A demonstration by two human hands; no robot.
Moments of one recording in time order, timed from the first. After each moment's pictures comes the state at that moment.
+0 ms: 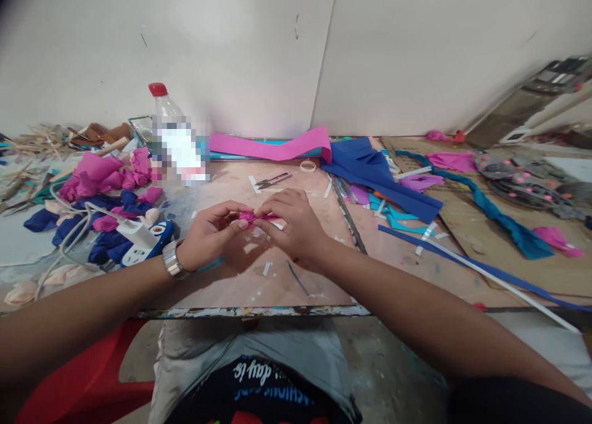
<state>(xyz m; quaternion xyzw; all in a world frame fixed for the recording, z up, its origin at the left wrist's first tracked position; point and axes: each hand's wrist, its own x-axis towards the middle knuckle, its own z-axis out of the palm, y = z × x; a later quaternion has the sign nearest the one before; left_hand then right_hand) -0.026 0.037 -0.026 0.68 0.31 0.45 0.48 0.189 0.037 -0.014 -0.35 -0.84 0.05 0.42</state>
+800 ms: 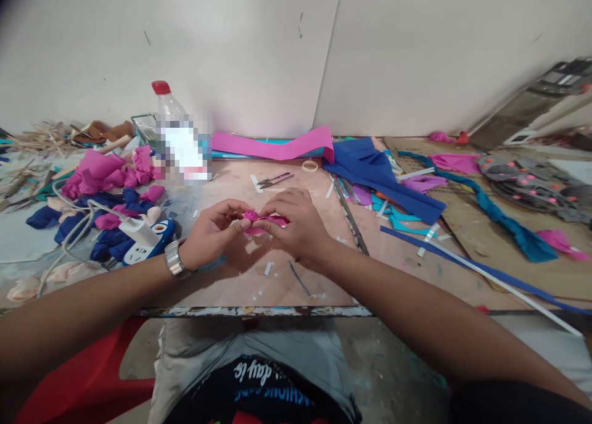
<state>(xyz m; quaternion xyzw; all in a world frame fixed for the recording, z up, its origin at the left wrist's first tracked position) -0.025 0.037 -0.026 0.68 0.33 0.46 0.47 0.190 0.040 -0.013 -0.34 -0.83 0.03 0.44</state>
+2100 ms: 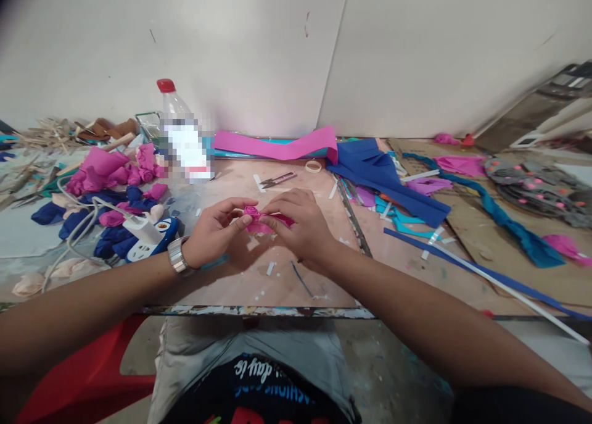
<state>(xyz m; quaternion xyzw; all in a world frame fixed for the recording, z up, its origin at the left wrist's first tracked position) -0.027 0.038 -0.027 0.68 0.35 0.45 0.46 0.190 0.038 -0.012 -0.35 -0.83 0.05 0.44</state>
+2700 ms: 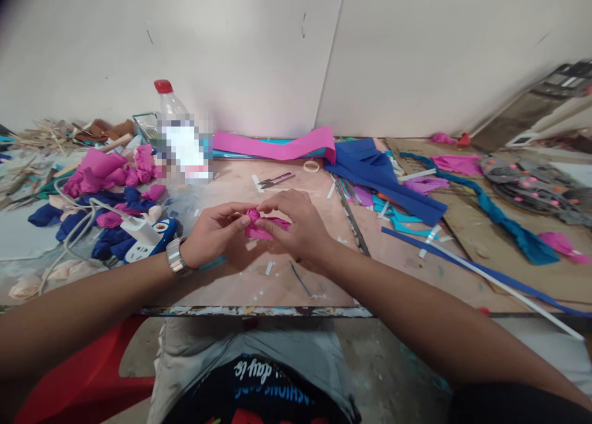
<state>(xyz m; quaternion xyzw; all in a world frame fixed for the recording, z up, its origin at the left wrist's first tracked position) -0.024 0.038 -0.026 0.64 0.33 0.44 0.53 0.190 0.037 -0.013 -0.35 -0.83 0.07 0.43</state>
